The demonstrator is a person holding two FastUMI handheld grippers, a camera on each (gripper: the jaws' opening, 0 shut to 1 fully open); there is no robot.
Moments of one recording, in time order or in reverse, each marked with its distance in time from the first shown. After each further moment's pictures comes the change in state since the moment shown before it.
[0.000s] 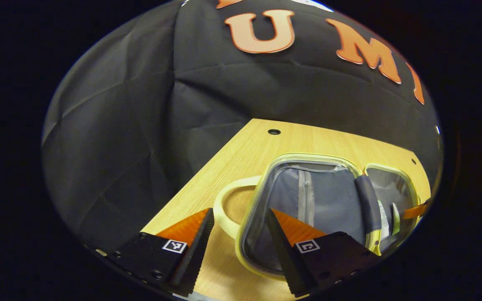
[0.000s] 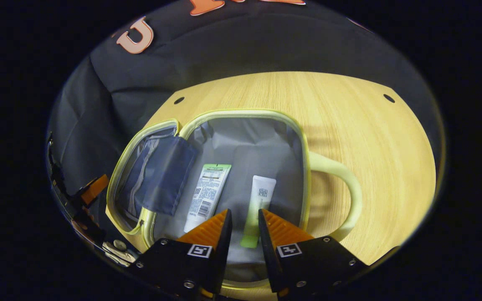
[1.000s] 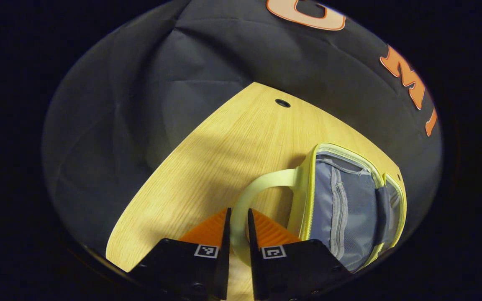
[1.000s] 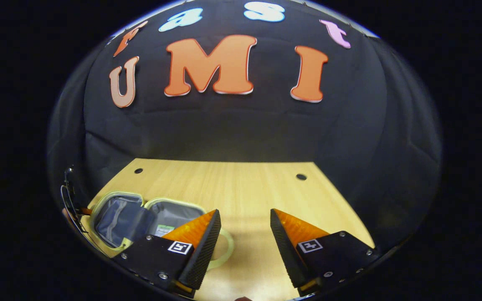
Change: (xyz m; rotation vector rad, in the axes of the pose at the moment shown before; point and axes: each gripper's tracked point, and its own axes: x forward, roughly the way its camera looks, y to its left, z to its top) left arm 0.103 0.021 -0.027 -0.117 0.283 -0.211; right arm -0.207 -0.112 0.117 -0.078 -0.566 -0.445
